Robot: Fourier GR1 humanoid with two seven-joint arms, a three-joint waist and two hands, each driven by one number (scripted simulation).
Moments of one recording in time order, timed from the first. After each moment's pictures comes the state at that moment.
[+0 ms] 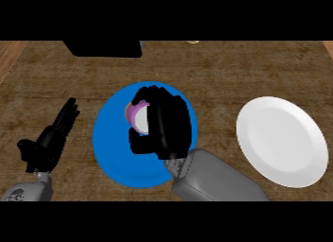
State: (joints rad) left arm -0.08 0.22 0.05 -1.34 0.02 -0.07 -0.11; right arm -0.70 0.00 0.72 -1.41 0.84 -0.41 0.87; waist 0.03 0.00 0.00
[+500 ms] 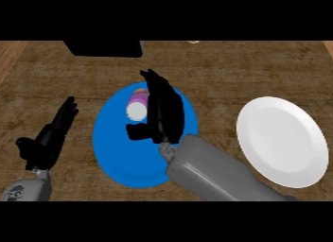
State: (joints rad) left arm -0.10 0.22 0.07 -1.30 0.02 -0.09 -0.14; right arm -0.83 0.00 0.78 -1.17 0.63 -0.67 0.89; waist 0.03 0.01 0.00
